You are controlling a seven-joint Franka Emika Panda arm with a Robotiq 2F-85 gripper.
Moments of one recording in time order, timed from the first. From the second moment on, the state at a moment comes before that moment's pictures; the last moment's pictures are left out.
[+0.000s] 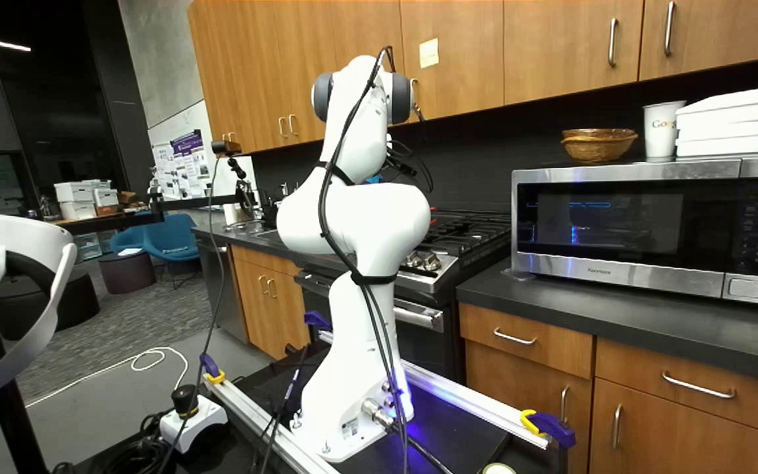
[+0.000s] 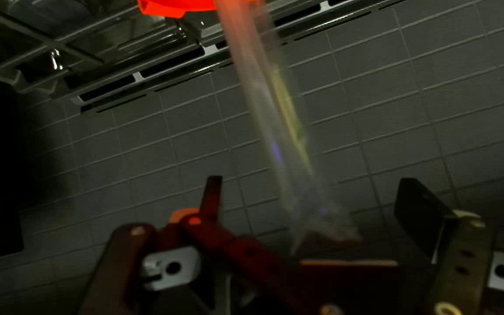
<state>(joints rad) 0.54 0.55 0.23 -1.38 -1.44 2.28 2.00</state>
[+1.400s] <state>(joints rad) 0.55 0.51 0.23 -1.36 -1.63 2.28 2.14</state>
